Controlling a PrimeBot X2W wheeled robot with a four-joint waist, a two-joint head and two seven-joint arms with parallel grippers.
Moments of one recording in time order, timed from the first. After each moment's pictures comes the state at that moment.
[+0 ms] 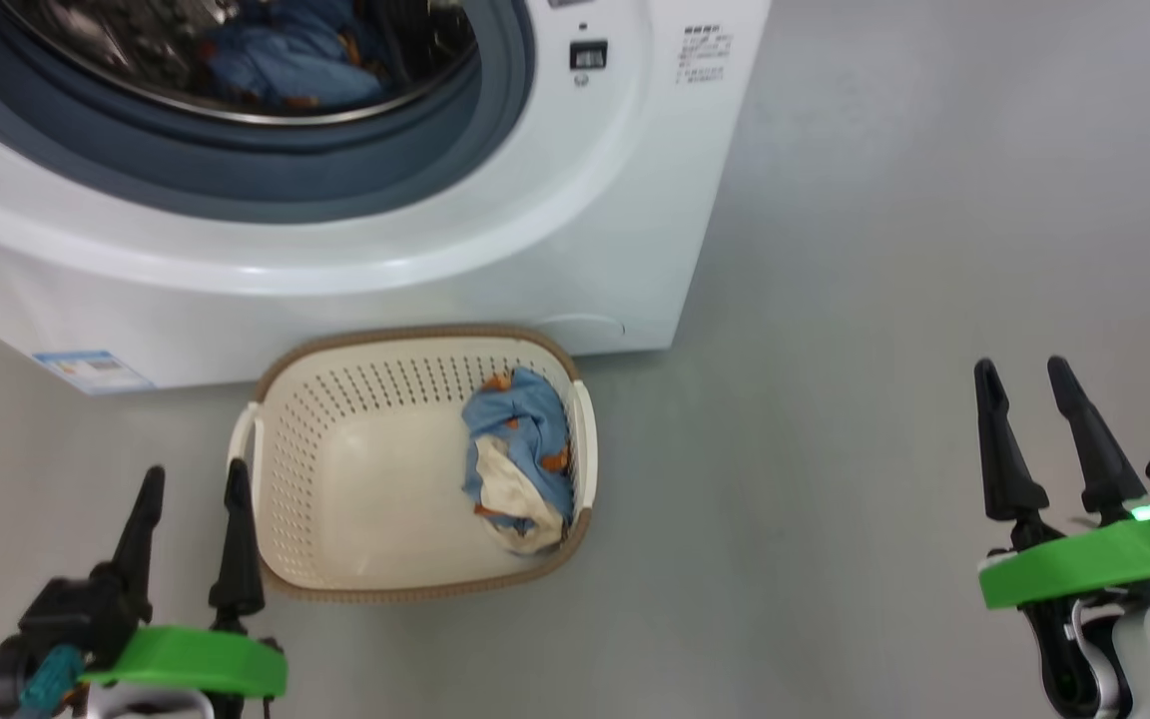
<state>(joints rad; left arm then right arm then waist) -0.19 0.04 0.11 0.34 -0.17 -0.10 -0.26 -0.16 -0.18 0.02 0.21 0.43 0.13 -0.25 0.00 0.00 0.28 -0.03</state>
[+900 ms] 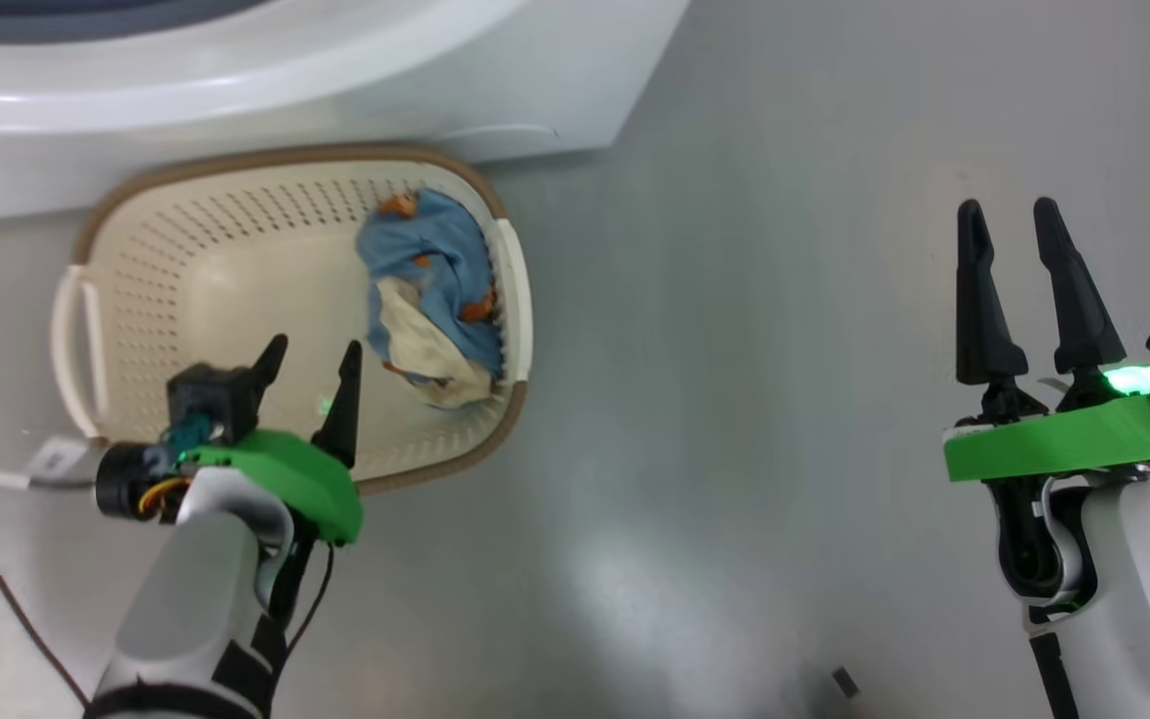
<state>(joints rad) -0.70 0.08 -0.18 0.97 -0.21 -0.13 -0.25 -0.37 -0.10 0.02 0.17 0.43 0.13 -0.25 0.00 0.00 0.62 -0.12</state>
